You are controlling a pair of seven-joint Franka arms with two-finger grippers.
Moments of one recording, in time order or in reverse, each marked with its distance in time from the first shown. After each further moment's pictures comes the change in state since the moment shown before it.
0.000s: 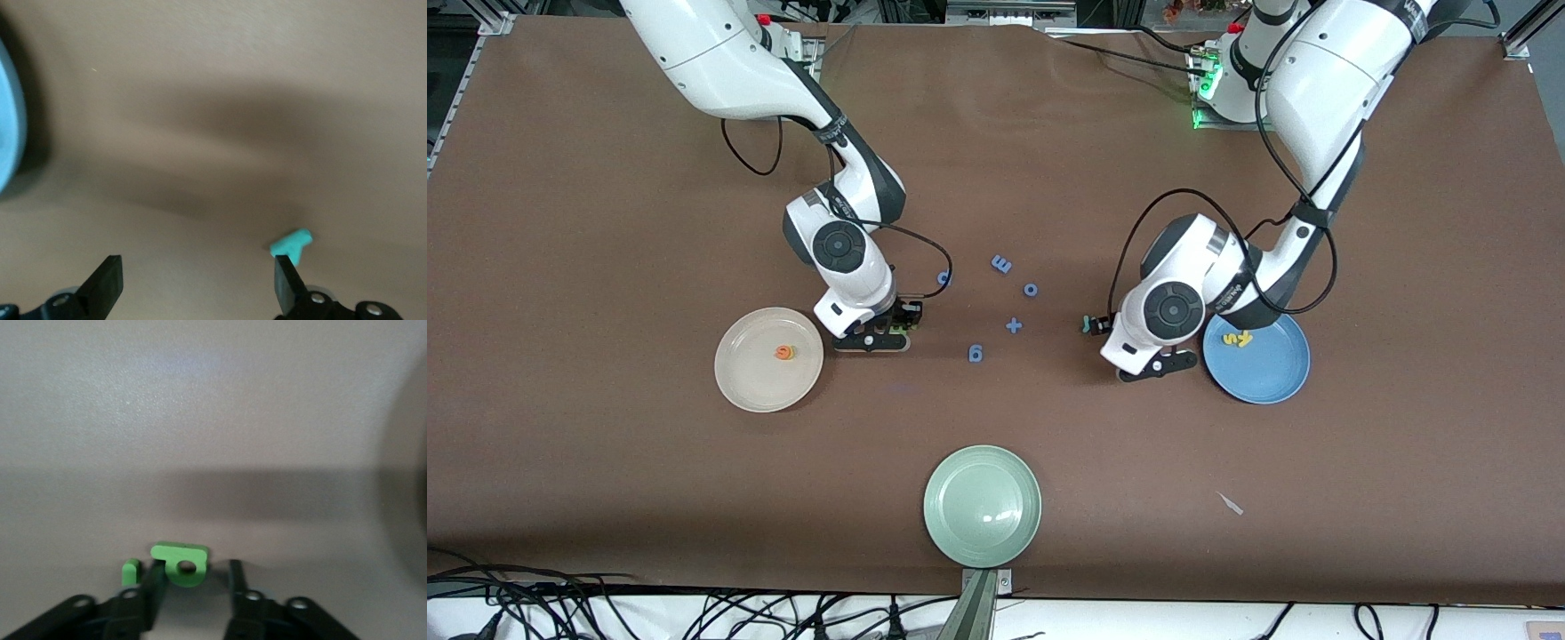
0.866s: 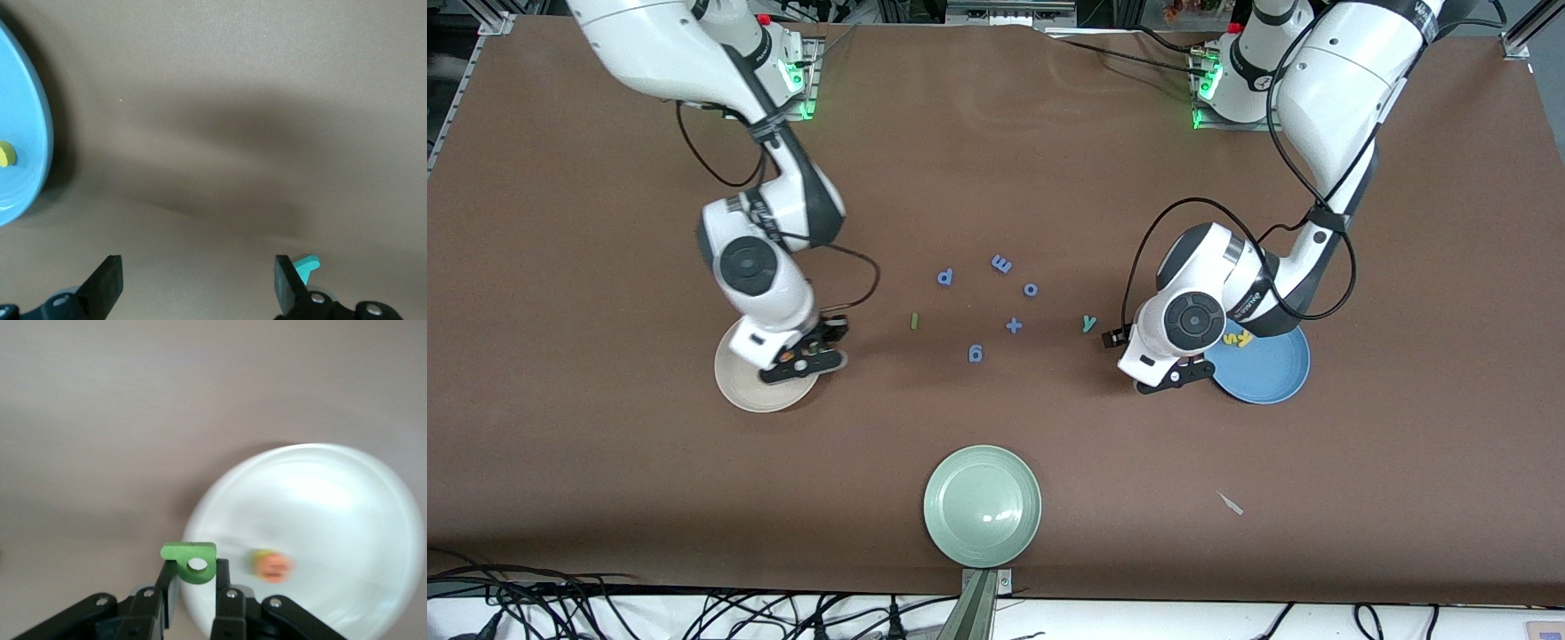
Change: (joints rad) left arm 0.007 0.001 0.017 0.019 0.000 0.007 0.001; right arm -0.082 -0.113 -0.146 0.059 -0.001 -0.191 -0.533
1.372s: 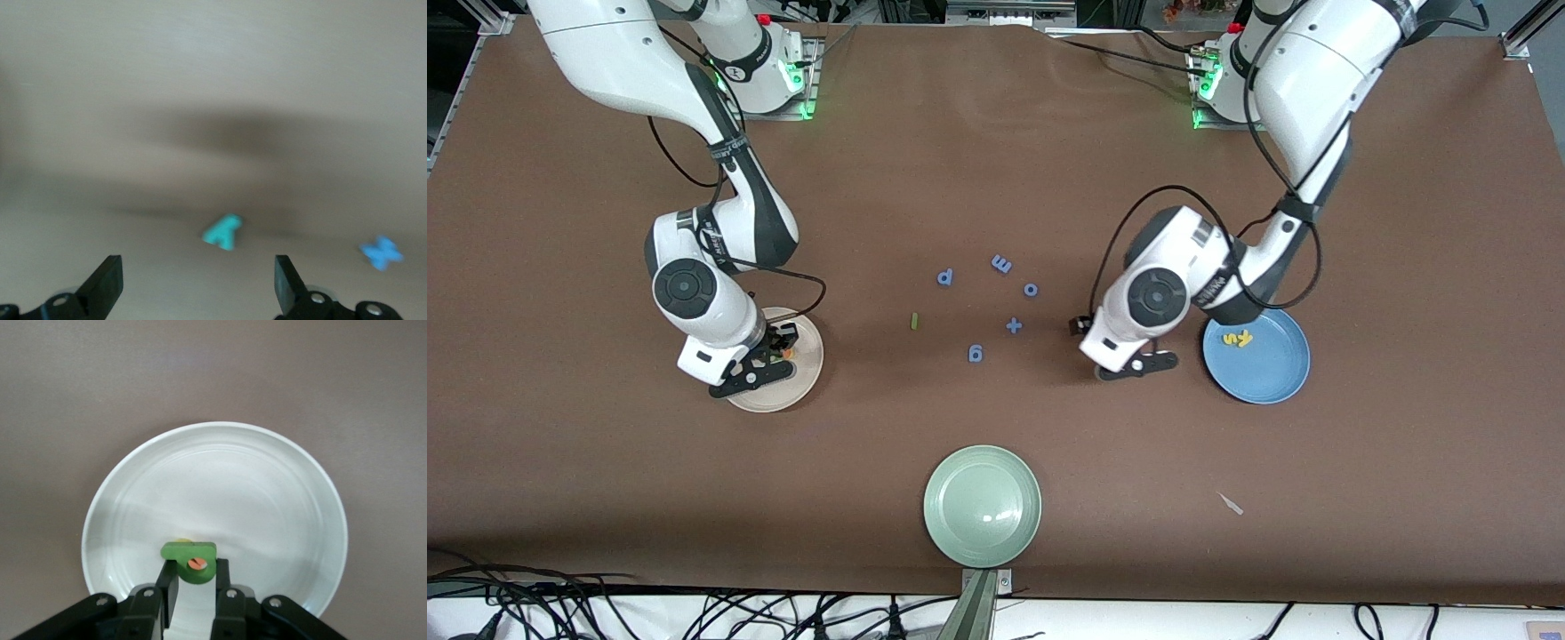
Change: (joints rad) left arm -0.078 -0.001 -0.044 0.017 0.000 0.061 0.028; right arm -0.045 0.016 -0.031 -0.017 0.024 0.003 -0.119
